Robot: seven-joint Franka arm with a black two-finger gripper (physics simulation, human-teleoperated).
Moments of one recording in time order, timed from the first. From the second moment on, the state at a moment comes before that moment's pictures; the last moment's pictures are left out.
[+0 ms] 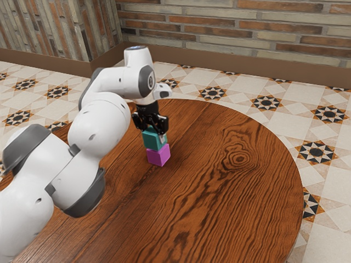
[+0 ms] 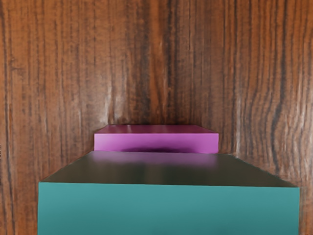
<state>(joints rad) 2.54 -1.07 -2.02 -1.14 -0.96 1.66 0.38</state>
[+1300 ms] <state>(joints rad) 2.55 -1.07 -2.02 -1.13 -0.98 1.67 0.40</state>
